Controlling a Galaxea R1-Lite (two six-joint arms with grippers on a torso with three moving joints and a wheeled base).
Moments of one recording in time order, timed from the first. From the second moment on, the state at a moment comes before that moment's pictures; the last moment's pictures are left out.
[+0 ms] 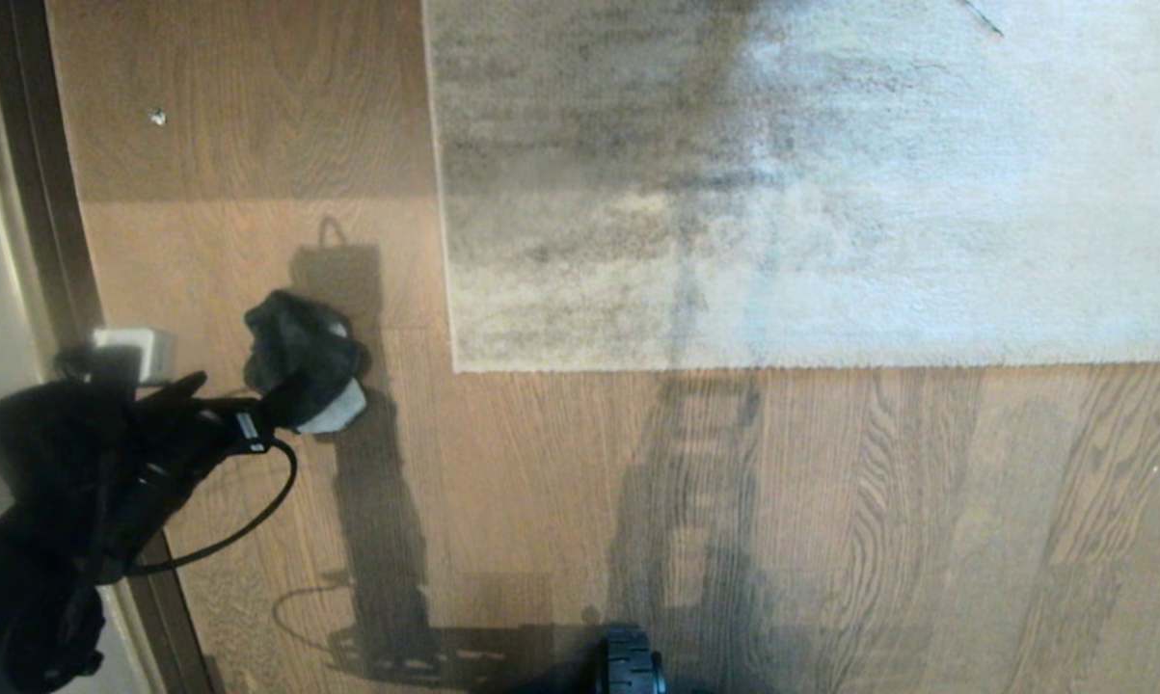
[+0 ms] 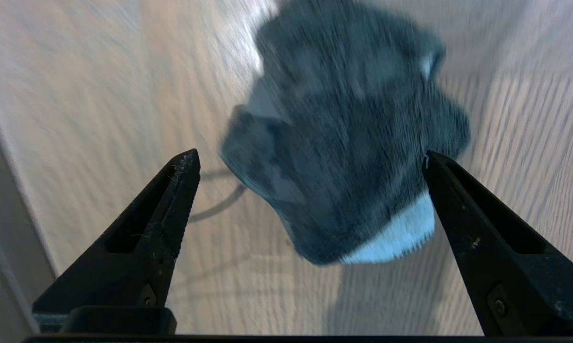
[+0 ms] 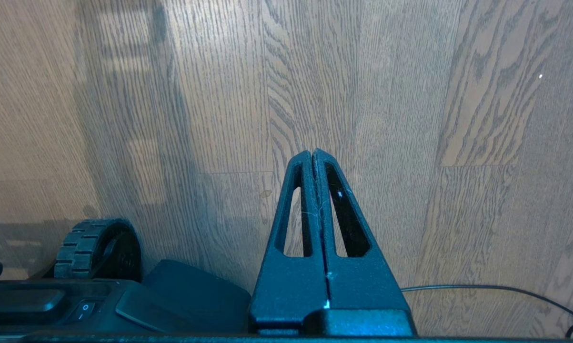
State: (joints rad) left arm 0.10 1.89 -0.34 -1.52 -0.02 -0.02; right arm -0.01 0.00 0.00 0.00 0.00 0.03
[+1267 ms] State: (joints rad) left arm 0.08 1.99 -0.52 -1.52 -0.02 -0.02; right arm -0.01 0.00 0.00 0.00 0.00 0.03
